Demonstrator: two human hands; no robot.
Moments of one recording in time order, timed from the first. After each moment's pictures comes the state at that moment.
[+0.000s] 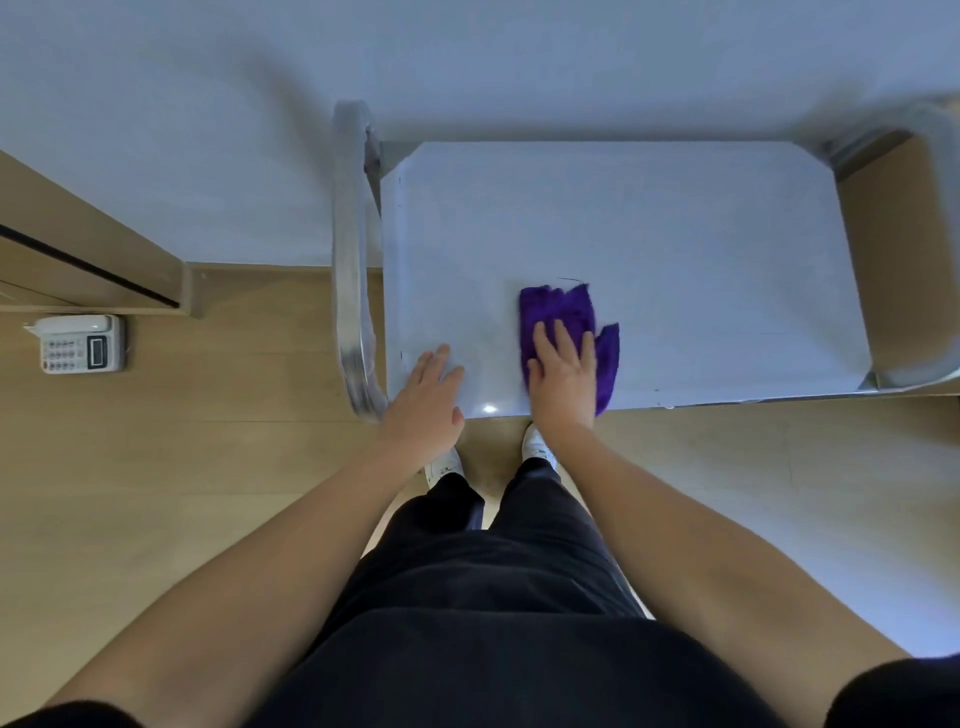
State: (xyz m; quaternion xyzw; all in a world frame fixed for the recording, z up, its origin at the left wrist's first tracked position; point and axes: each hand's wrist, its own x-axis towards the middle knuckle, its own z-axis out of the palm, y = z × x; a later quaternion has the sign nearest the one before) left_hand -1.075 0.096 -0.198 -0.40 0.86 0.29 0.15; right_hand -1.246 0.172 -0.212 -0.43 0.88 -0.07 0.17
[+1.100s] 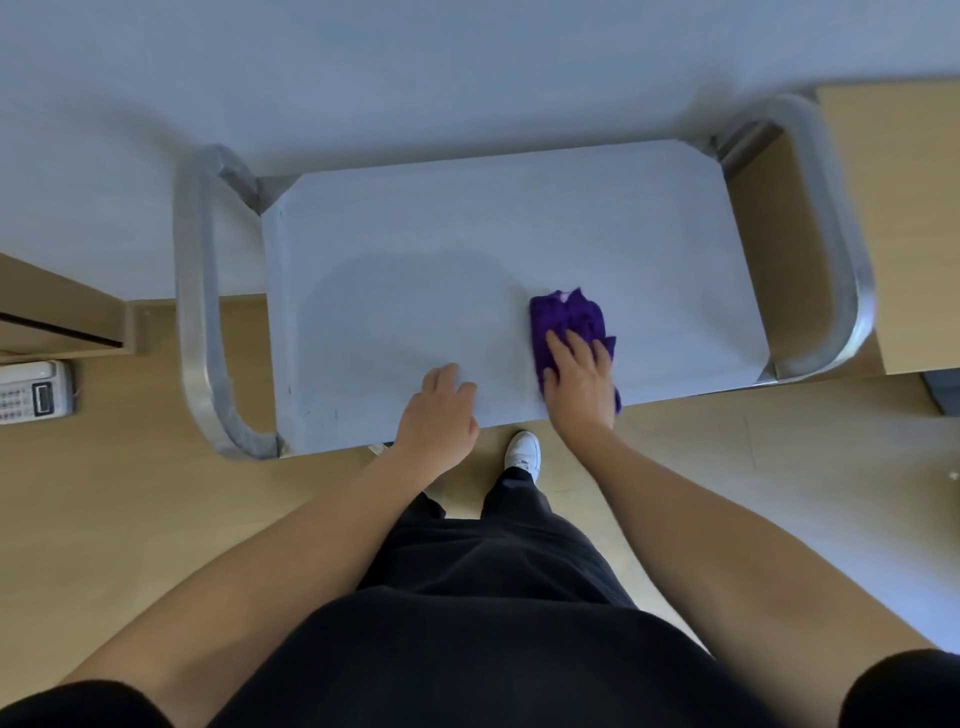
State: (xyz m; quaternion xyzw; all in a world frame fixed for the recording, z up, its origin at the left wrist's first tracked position) left_hand -1.221 0.154 -0.190 -0.35 0.90 0.22 0.16; right_hand -1.399 0.245 -0.205 -0.39 0.90 -0.09 0.18
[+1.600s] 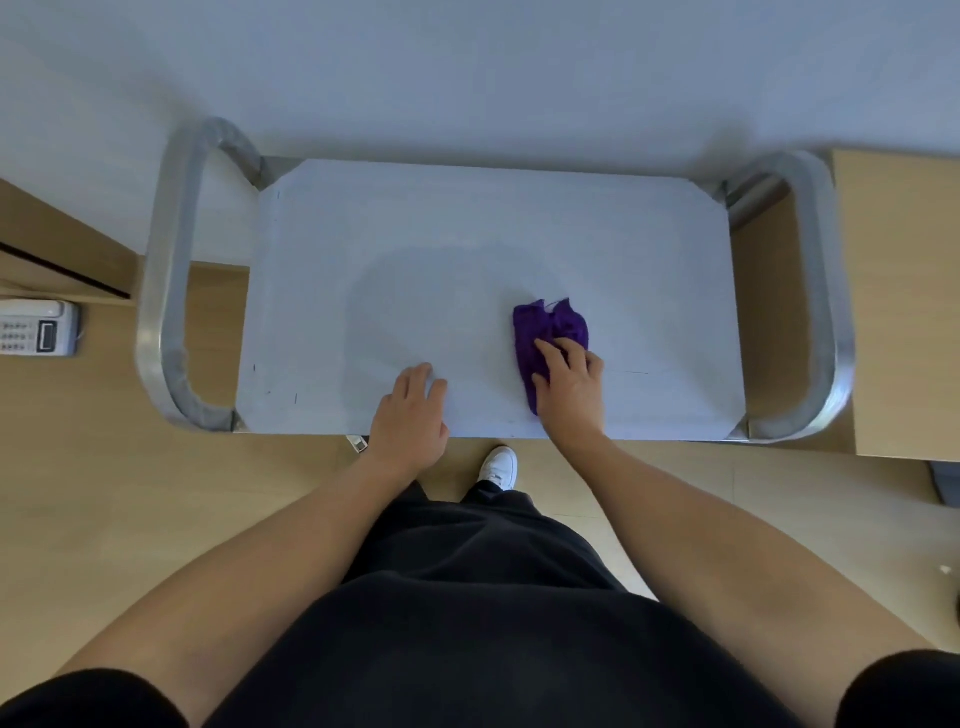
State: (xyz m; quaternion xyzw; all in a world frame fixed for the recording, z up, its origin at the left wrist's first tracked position) left_hand -1.251 0.178 -0.201 -0.44 0.86 0.20 0.14; right_hand -1.460 0.245 -0.215 -0.47 0.86 -0.07 0.20
